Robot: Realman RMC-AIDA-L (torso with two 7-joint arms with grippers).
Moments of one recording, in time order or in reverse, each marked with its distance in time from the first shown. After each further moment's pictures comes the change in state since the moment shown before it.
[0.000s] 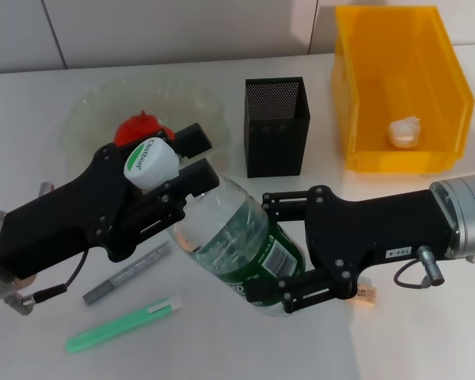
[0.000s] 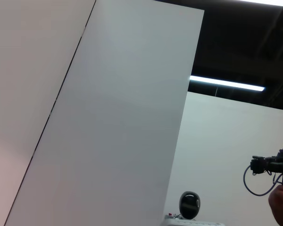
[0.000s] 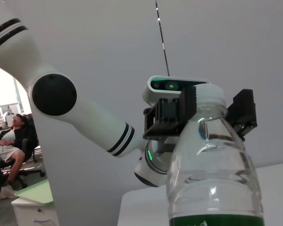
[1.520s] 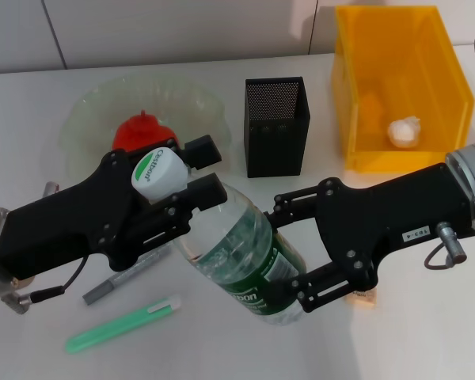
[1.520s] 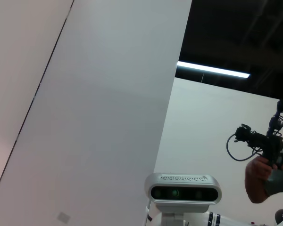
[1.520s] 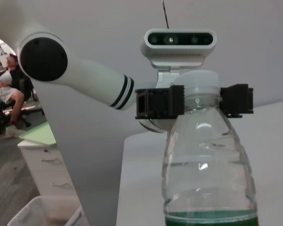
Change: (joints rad) left arm 0.010 0.000 0.047 0.080 0.001 -0.002 -0.060; right arm -0.003 -0.002 0.010 -0.367 -0.167 -0.054 0.372
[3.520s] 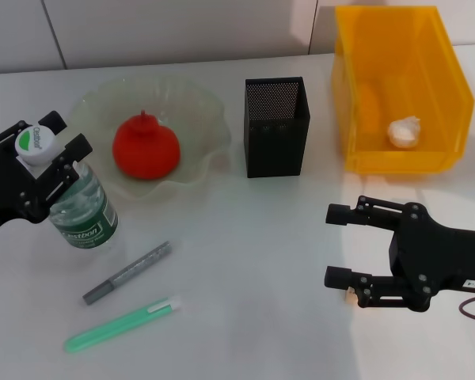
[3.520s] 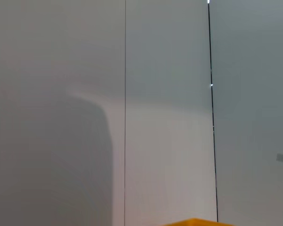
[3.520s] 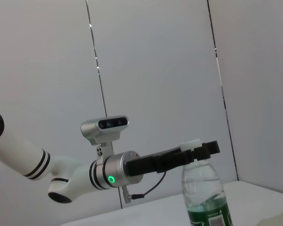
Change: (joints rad) left arm 0.220 0.005 -0.204 0.133 -0.002 -0.347 0.311; right arm -0.103 0.001 0.364 0.626 0.044 -0.064 -0.688
